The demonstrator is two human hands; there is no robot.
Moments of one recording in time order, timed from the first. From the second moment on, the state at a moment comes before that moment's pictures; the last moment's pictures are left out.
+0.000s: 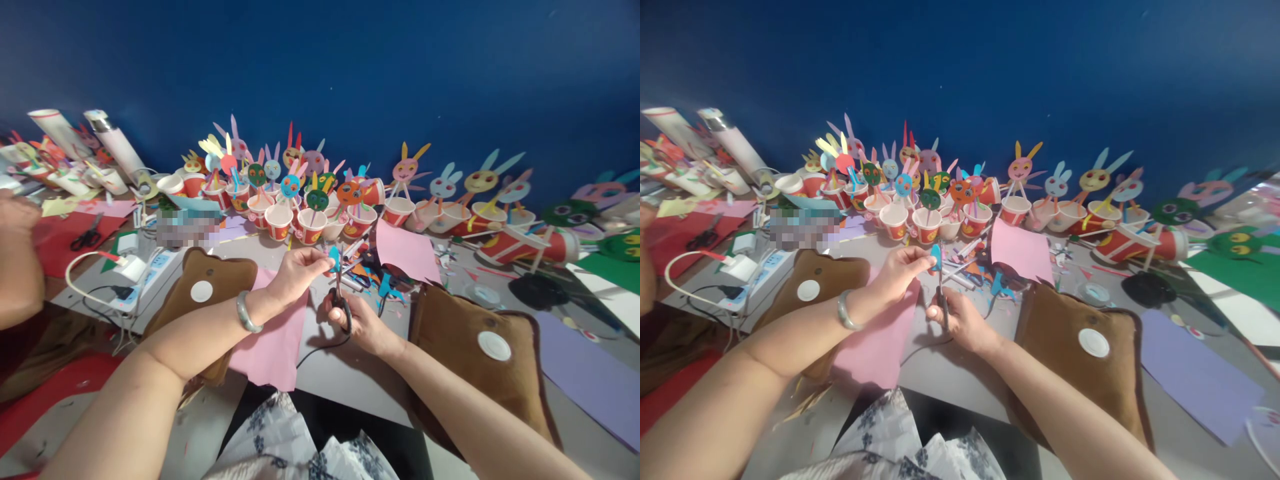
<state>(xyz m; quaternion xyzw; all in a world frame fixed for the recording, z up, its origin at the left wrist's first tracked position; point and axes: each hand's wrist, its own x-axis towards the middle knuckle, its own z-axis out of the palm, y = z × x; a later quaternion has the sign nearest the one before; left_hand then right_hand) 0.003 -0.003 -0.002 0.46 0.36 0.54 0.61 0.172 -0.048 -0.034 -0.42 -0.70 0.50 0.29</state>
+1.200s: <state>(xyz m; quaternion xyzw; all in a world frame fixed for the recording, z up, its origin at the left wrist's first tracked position) -0.002 -0.002 -0.001 0.50 0.37 0.54 0.57 0.171 -0.046 -0.037 -0.48 -0.68 0.46 0.30</state>
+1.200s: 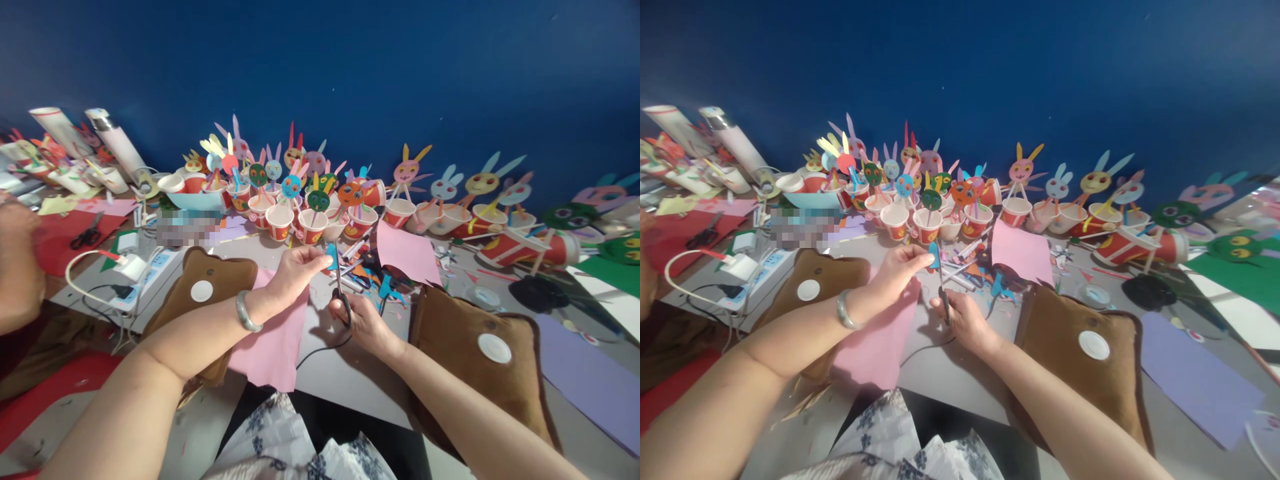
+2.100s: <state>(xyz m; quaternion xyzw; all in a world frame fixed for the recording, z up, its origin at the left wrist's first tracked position) 0.000 -0.004 -0.002 0.49 0.36 0.53 0.59 0.172 -0.045 -0.035 -0.44 -0.70 0.48 0.28</state>
